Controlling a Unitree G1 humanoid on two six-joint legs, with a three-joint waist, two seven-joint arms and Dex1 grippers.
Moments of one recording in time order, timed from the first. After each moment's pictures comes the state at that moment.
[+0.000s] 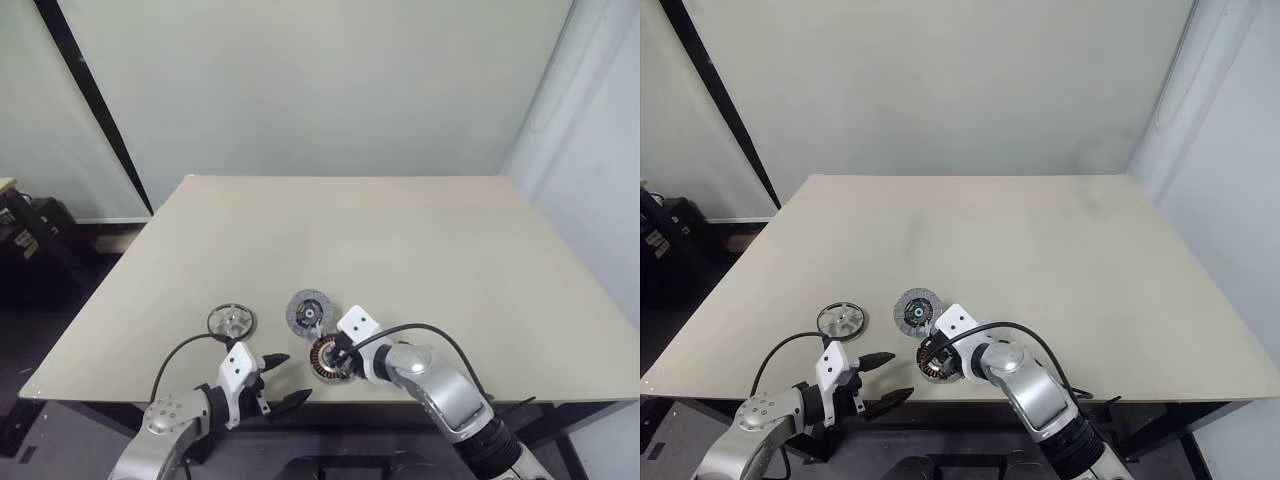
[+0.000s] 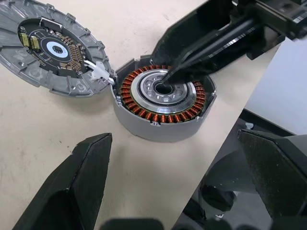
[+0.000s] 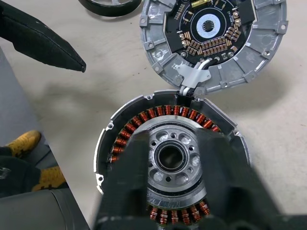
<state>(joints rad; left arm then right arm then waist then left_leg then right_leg) 0.21 0.54 -0.06 -0.14 -0.30 0.18 -0.89 -0.26 -0.14 0.52 -0.16 0.00 0.82 0.48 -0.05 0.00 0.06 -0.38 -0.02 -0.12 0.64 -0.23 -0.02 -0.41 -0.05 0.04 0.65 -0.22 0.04</state>
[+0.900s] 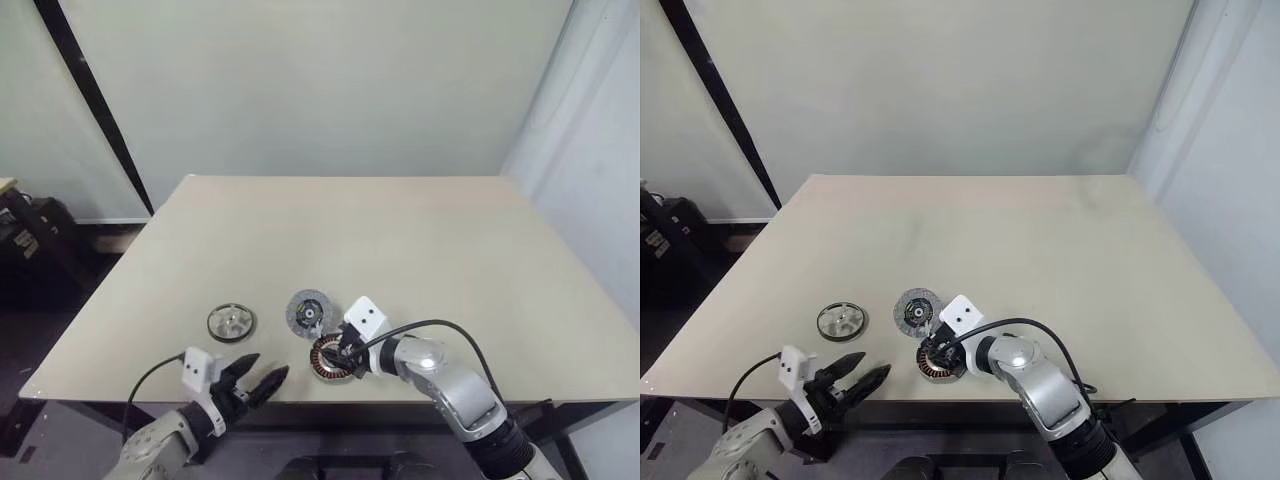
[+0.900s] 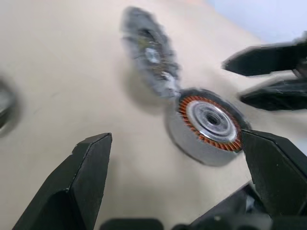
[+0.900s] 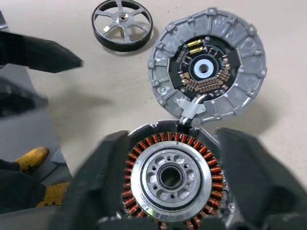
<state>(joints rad) 0.36 0.36 0.19 -0.20 -0.60 0.38 -0.69 -0.25 -0.18 0.46 -0.26 0.06 0.79 0.51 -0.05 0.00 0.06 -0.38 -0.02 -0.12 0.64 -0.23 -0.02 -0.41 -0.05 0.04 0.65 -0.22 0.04</state>
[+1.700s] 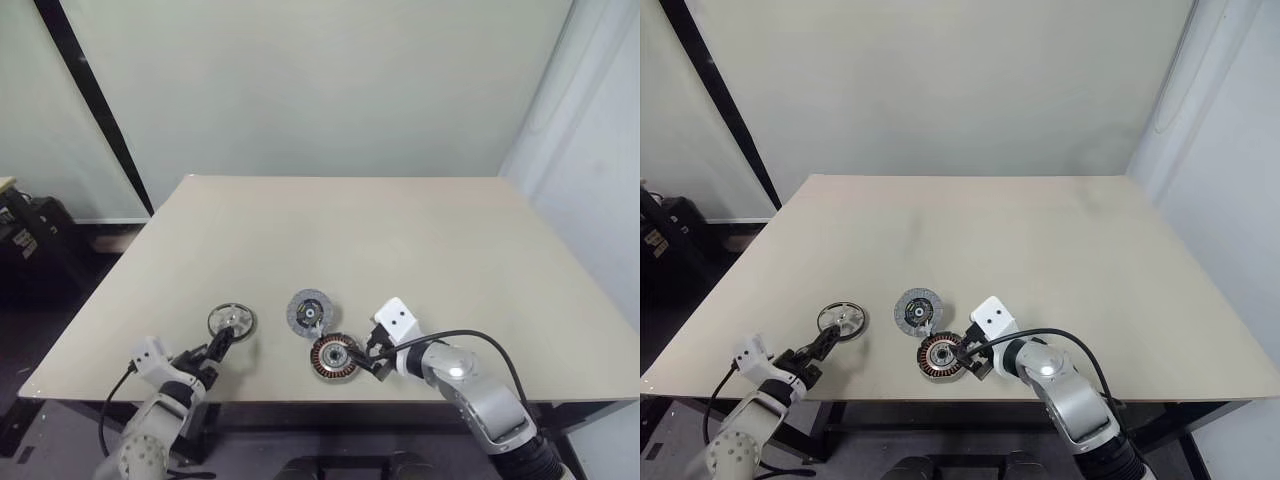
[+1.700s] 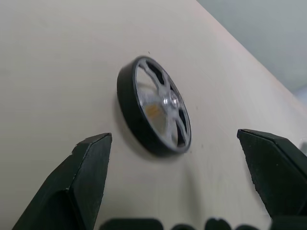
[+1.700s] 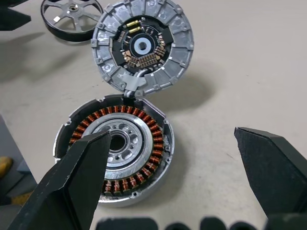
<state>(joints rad) 0.08 0.23 0.46 0.05 -0.76 0.51 -0.29 -0.15 -0.27 0.38 -0.30 0.06 0.71 0.47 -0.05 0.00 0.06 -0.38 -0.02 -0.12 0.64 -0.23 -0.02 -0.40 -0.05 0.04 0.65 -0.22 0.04</state>
